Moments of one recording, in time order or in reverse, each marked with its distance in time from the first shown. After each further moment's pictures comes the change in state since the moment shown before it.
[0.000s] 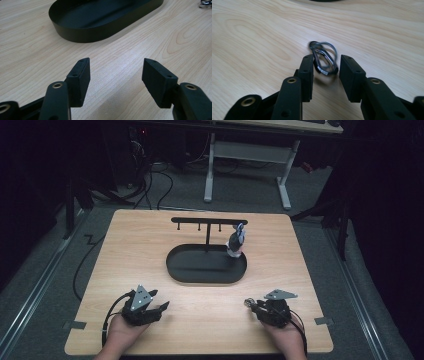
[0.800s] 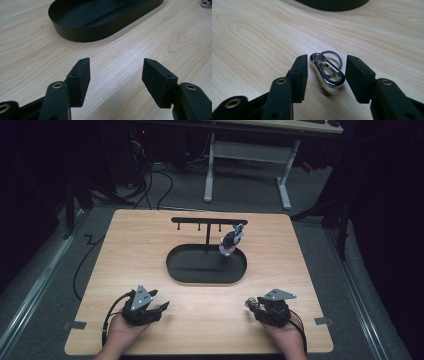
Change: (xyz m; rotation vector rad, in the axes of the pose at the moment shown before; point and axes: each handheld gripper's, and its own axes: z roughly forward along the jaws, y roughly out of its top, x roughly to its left) left arm 0.001 -0.001 0.001 0.004 -0.002 0.002; right arm 0.006 0.004 0.002 -0.037 -0.014 -0.081
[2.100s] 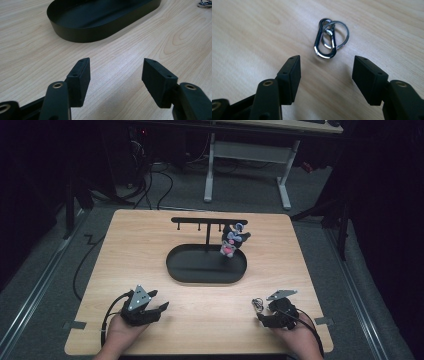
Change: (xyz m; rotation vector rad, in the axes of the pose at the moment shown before) left arm 0.002 -0.001 -0.002 -0.013 -0.025 -0.024; right arm -0.011 0.003 -0.018 0.274 -0.004 -0.034
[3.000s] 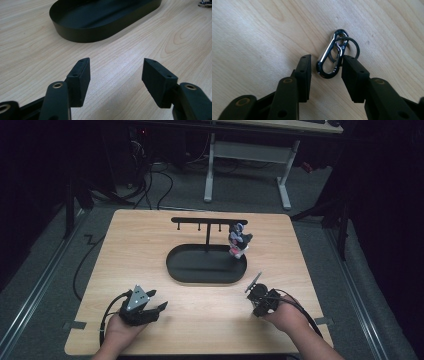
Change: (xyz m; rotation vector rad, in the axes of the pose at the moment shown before) left arm 0.003 -0.001 -0.003 -0.006 0.004 0.010; right arm 0.017 0.067 0.019 0.395 -0.063 -0.227
